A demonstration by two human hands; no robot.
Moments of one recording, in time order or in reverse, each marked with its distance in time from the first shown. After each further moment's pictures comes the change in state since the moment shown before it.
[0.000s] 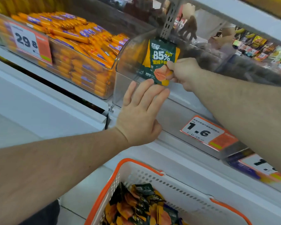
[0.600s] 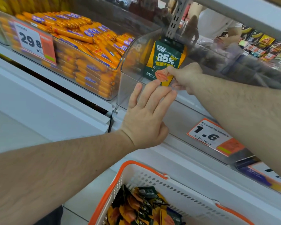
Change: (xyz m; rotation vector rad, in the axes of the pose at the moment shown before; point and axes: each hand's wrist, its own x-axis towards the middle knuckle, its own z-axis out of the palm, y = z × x) left_hand 0.000 0.002 0.005 -0.009 0.036 -0.008; right_hand 0.014 0.013 0.011 -0.168 0.112 0.099
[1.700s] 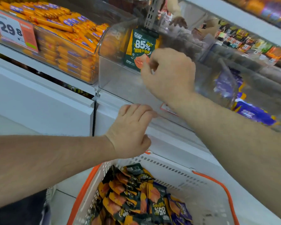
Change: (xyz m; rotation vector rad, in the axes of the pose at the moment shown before) left_hand -0.043 0.049 -0.041 -0.227 -0.386 0.035; right_hand -0.174 0.008 -0.049 -0.479 0.464 -0.907
